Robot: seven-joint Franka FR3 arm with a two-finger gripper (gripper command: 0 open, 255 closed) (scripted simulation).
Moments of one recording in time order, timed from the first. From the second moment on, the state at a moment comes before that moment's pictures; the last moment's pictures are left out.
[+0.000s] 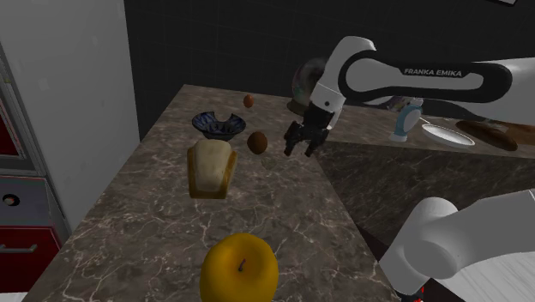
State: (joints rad) arm 0.07 -0.64 0.07 -2.43 0.25 1.92 0.27
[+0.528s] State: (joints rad) arm 0.09 -0.53 0.14 -2.41 0.34 2.10 0.38
